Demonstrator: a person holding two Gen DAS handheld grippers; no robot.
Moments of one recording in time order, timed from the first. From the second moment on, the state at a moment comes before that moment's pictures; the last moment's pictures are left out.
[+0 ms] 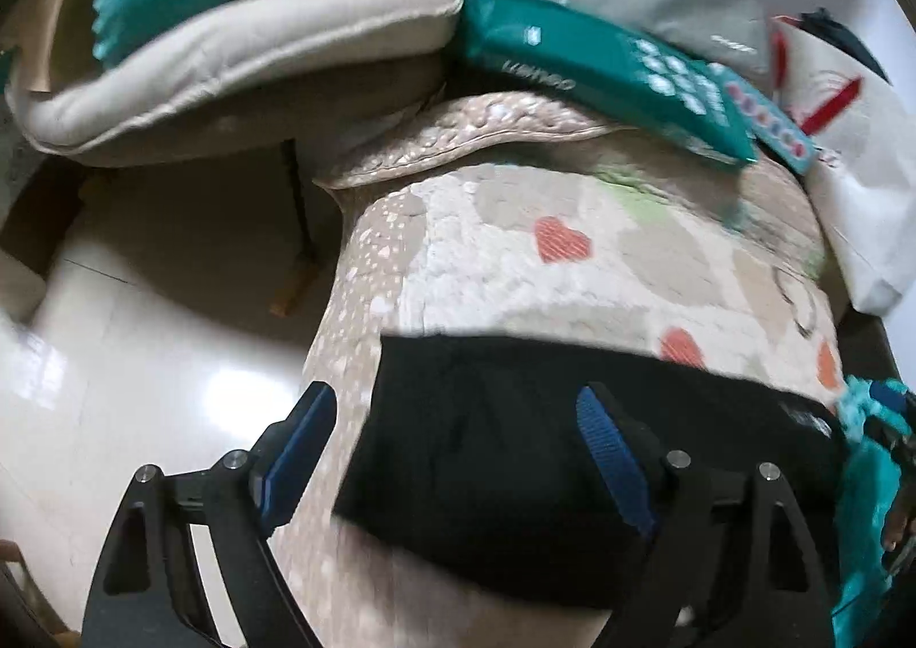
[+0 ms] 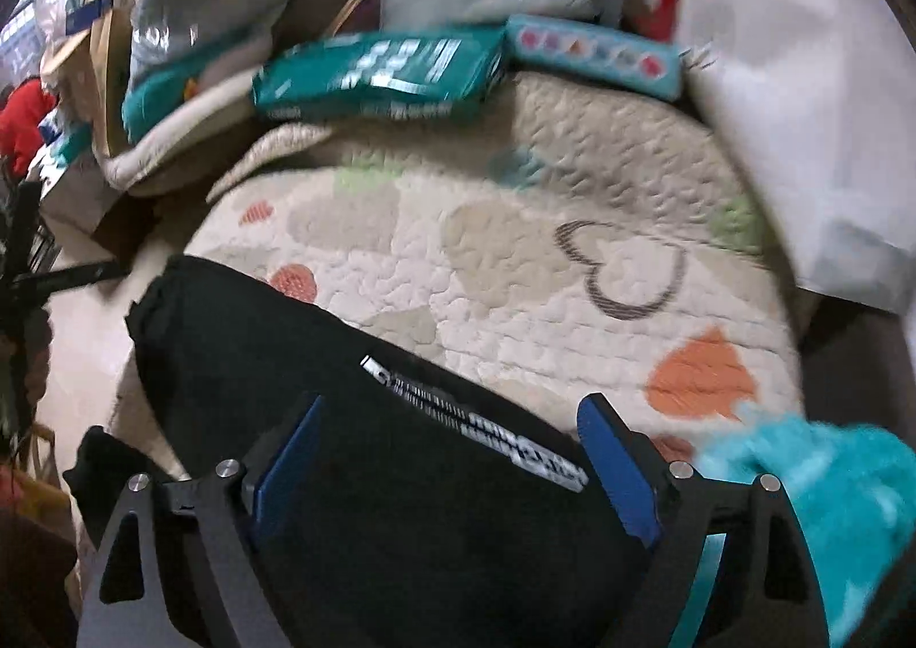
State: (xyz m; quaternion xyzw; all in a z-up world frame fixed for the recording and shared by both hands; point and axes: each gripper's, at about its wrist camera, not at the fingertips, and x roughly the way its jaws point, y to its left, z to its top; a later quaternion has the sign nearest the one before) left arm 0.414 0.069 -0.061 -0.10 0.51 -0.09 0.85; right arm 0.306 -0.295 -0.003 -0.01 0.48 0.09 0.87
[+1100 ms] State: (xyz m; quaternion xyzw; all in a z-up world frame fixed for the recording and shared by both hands) left arm 0.312 0.093 0.006 -0.12 0.44 -0.16 0.87; right arm 0.235 -0.247 -0.023 -0.04 0.51 0.14 0.85
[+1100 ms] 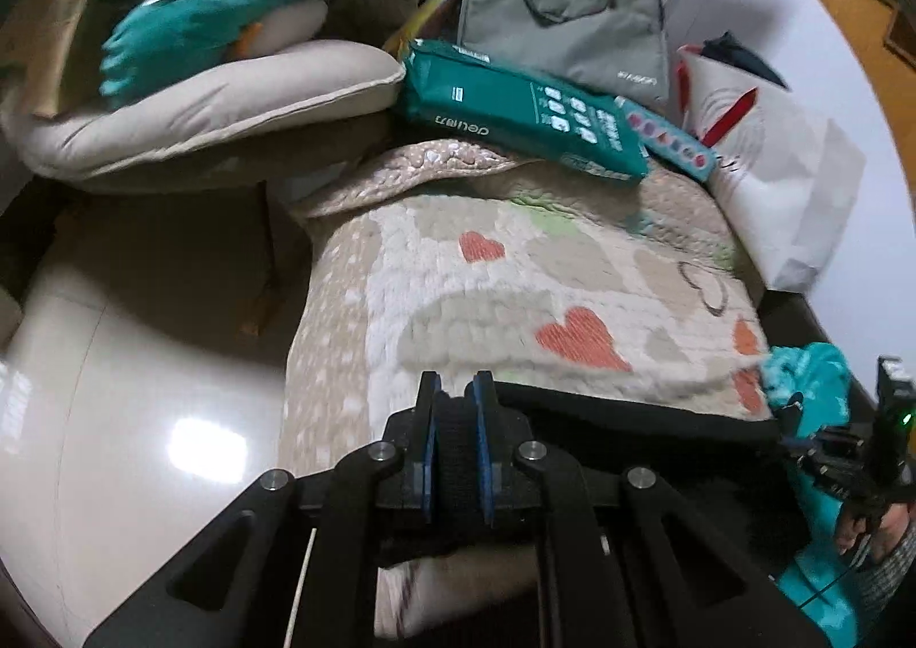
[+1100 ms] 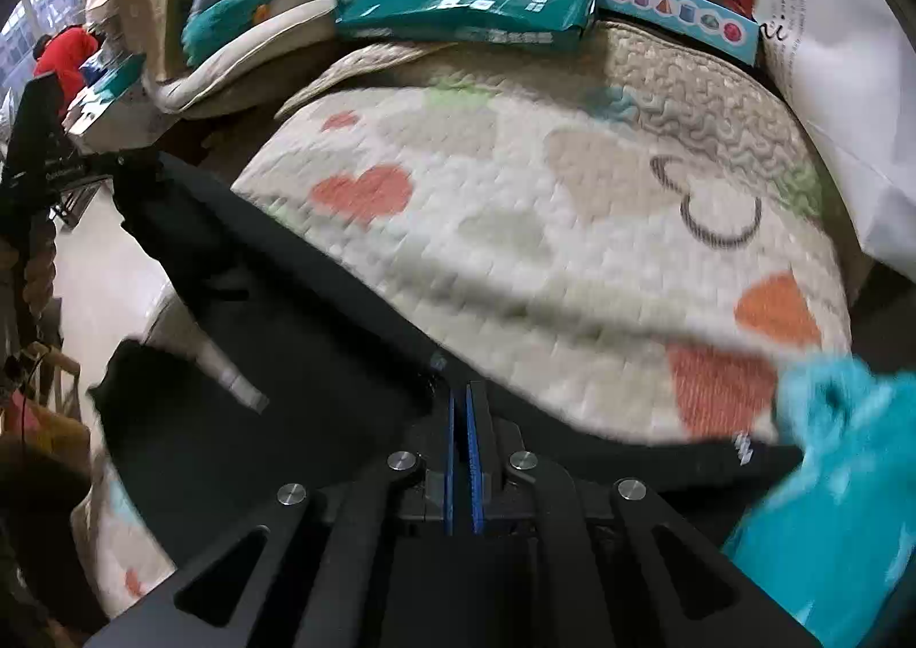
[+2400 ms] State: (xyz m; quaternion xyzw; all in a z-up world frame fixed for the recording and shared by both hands) left arm 0.107 0.178 -0.077 -0.28 0.47 0.02 0.84; right arm 0.090 -0.278 -0.098 0.13 0.61 -0.06 0.78
